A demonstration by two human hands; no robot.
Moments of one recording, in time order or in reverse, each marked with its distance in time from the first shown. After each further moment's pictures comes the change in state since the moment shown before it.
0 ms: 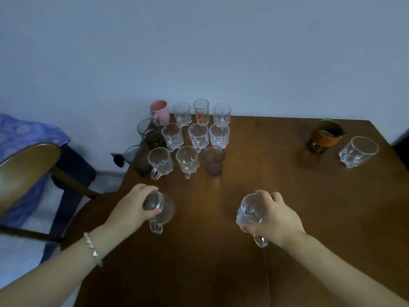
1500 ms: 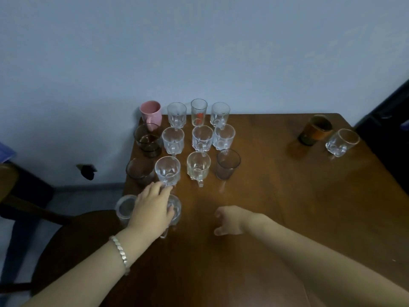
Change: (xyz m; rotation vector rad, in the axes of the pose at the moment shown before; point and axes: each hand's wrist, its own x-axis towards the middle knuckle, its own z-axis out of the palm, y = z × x) left_hand 0.076 -0.063 -0.026 0.243 -0.085 0.250; right_hand 0.085 -0.145 0.095 -0.142 -0.486 0.087
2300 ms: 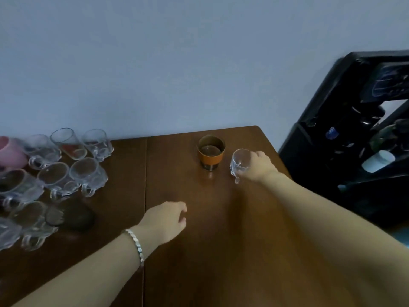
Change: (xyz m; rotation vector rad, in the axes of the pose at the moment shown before) left_hand 0.146 0.412 0.084 0.005 -0.302 0.176; right_hand -0.012 0.452 -0.227 0.240 0.680 0.294
